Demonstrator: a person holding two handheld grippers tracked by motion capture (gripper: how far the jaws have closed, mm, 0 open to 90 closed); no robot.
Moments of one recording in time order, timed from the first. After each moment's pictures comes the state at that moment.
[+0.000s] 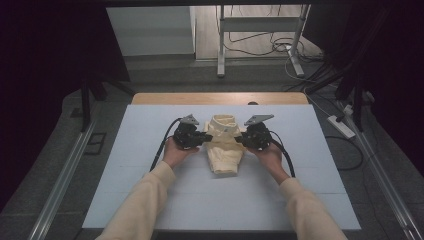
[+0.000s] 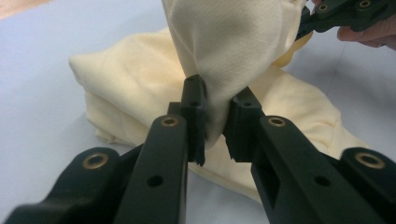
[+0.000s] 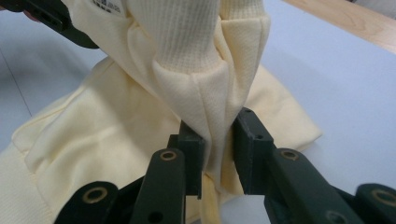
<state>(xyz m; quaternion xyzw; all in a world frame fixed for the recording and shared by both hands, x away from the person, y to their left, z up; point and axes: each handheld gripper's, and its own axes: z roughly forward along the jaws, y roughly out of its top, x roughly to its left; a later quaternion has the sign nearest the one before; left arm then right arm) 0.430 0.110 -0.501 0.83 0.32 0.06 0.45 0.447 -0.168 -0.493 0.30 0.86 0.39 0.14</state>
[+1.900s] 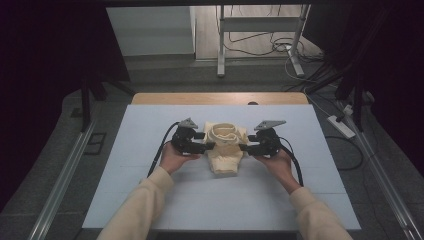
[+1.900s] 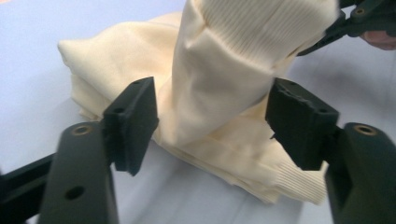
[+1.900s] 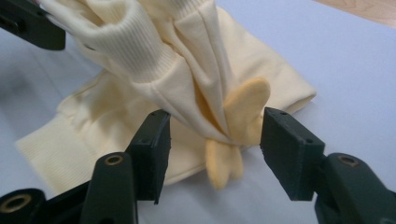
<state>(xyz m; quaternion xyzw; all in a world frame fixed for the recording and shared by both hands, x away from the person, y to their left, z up) 0.402 0.112 -0.484 0.82 0.35 0.05 0.45 0.418 -0.193 -0.483 0.33 0.85 0.41 0.12</state>
